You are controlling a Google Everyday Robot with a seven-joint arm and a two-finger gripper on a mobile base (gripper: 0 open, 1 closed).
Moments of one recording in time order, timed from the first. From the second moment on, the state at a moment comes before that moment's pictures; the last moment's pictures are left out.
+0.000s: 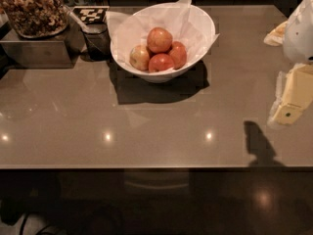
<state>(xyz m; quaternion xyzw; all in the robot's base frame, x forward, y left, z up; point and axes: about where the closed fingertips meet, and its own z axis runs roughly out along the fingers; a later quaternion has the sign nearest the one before) 0.438 -0.217 0.976 -0.60 0.78 -0.03 0.16</state>
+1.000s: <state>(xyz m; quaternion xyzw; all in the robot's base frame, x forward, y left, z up) 0.473 -0.190 0.983 -0.59 0.78 0.02 0.20</state>
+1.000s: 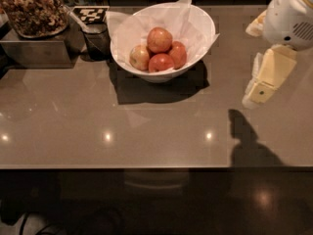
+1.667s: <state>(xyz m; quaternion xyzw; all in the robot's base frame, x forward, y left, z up) 0.476 -0.188 0.982 -0.58 0.79 0.02 0.21</state>
